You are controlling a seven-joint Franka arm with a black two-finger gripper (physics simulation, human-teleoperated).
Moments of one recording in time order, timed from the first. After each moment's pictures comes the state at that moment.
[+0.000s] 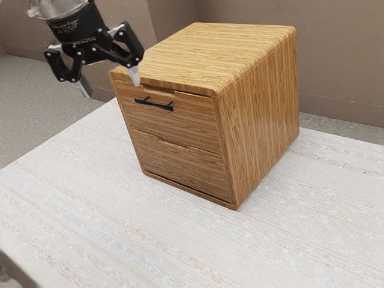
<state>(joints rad) -0.04 -0.04 0.05 -1.16 0.02 1.32 -0.61</state>
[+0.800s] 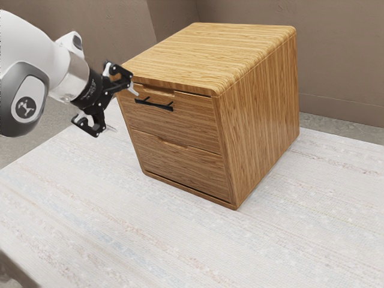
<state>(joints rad) 0.06 -0.32 0.11 -1.99 0.01 2.34 -1.28</state>
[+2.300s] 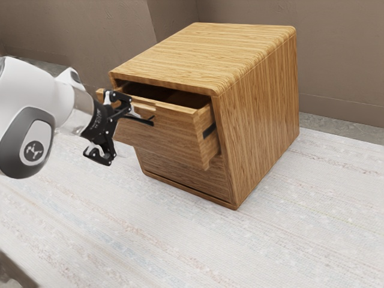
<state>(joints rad) 0.06 -0.43 0.10 -2.25 0.01 2.53 -1.52</state>
